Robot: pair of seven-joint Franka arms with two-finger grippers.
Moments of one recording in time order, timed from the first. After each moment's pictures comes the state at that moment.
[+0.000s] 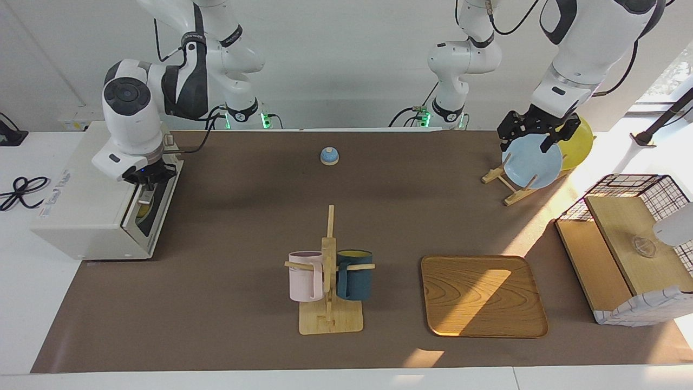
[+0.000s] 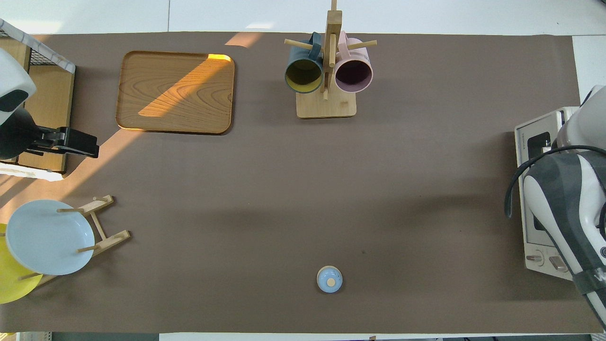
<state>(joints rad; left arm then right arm) -0.06 -0.03 -0.08 -1.62 -0.01 1.57 -0.01 -0.09 0.02 0.03 -1.95 -0.37 1.84 -0.17</state>
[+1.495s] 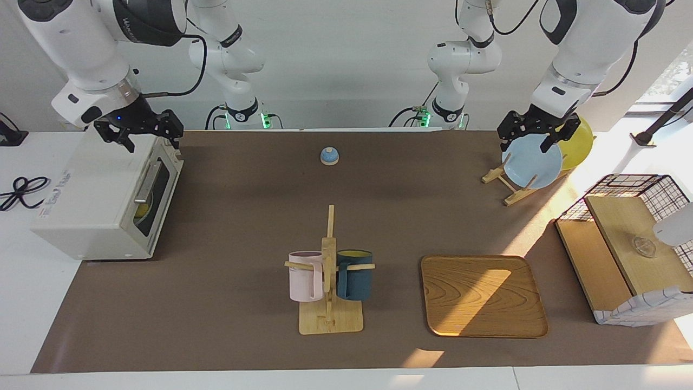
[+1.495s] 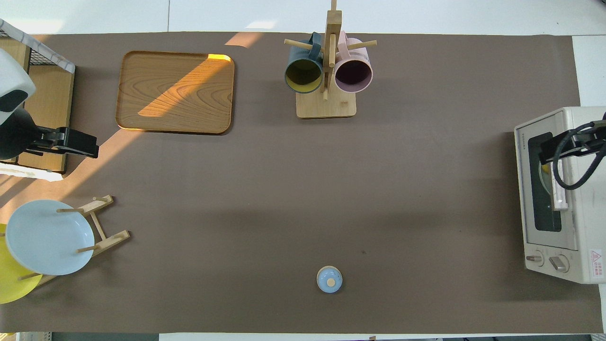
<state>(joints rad) -0.06 -0.03 -0.08 -1.62 -0.01 1.57 -0.01 -0.09 0.05 0.04 -1.54 -0.07 1.43 -0.14</state>
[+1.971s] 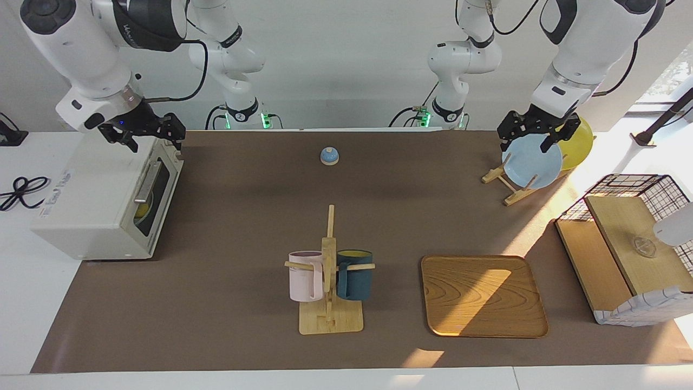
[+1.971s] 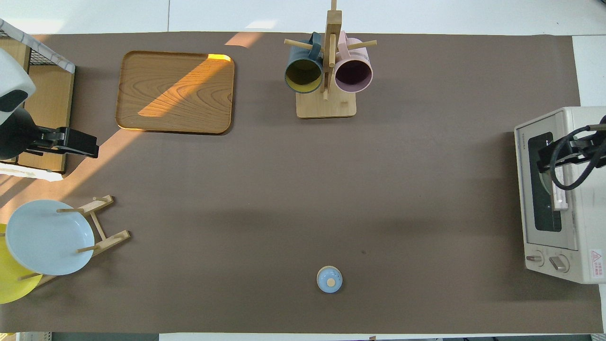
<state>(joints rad) -0.06 -0.03 -0.08 -1.62 -0.01 1.57 -0.01 -0.08 0.05 0.04 -1.54 -0.07 1.38 -0.11</state>
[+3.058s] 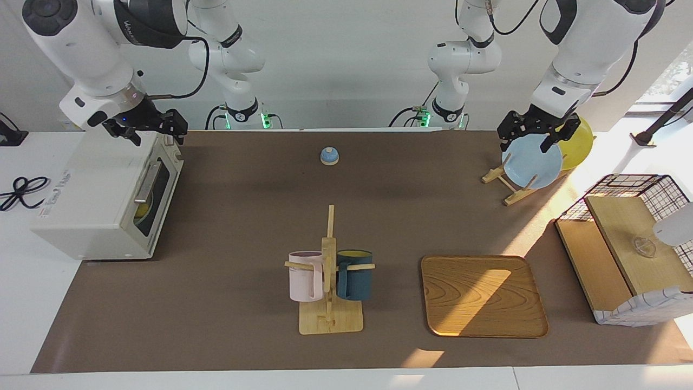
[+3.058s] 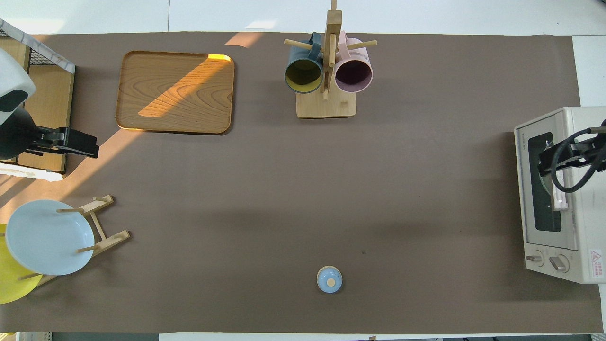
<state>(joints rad) -0.06 -0.03 -0.08 -1.62 -0.01 1.57 -0.01 -0.06 0.04 0.02 -1.53 -0.07 1.36 -0.10</state>
